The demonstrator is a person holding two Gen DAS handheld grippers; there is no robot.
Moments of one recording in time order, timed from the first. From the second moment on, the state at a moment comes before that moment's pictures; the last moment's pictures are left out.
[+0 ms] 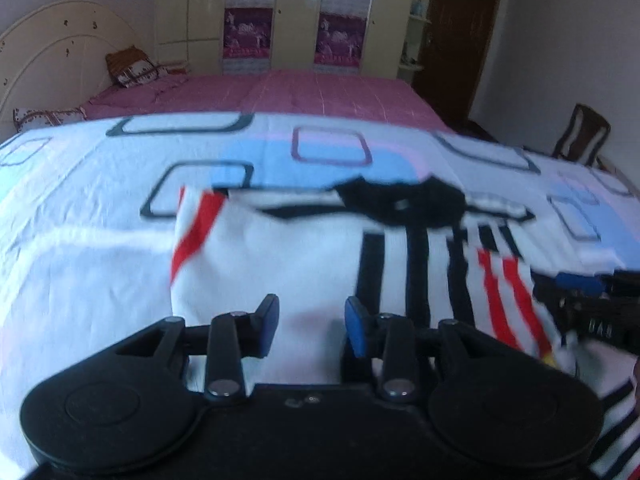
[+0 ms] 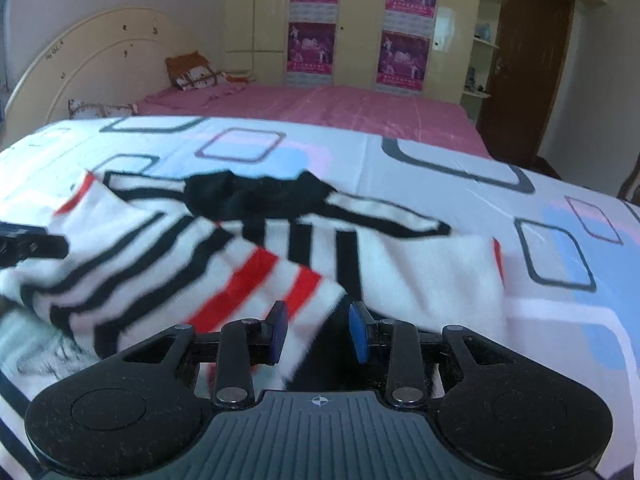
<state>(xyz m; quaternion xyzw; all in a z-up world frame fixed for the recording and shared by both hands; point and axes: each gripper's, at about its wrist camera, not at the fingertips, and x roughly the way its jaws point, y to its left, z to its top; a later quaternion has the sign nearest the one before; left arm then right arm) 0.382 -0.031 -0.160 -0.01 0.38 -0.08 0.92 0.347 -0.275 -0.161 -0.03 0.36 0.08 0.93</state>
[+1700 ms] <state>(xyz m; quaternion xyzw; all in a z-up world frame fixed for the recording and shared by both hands) 0.203 -0.023 -0.145 0.02 0.40 -0.10 0.91 0.142 -0.306 -0.130 0.02 0.39 0.06 0.92</state>
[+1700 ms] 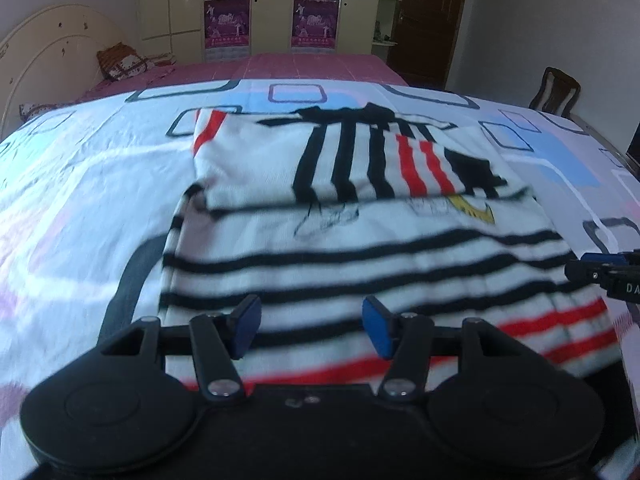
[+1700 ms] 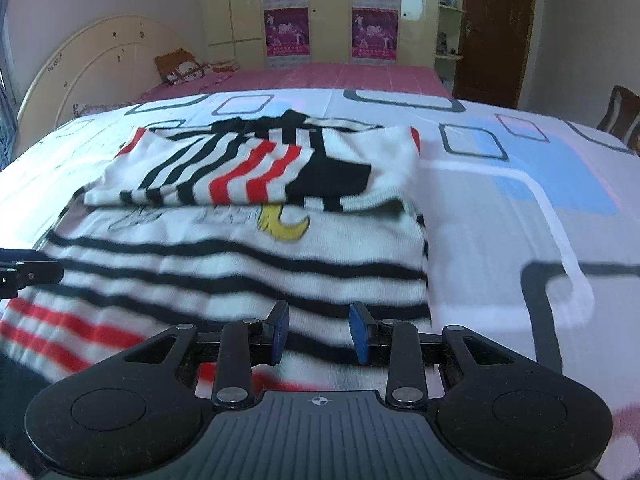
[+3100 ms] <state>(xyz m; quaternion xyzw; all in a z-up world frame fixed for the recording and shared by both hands) 0.091 0.036 -0.179 -0.10 0.46 -0.11 0.88 0.021 -0.341 -0.157 0.09 0.45 0.02 0.89</state>
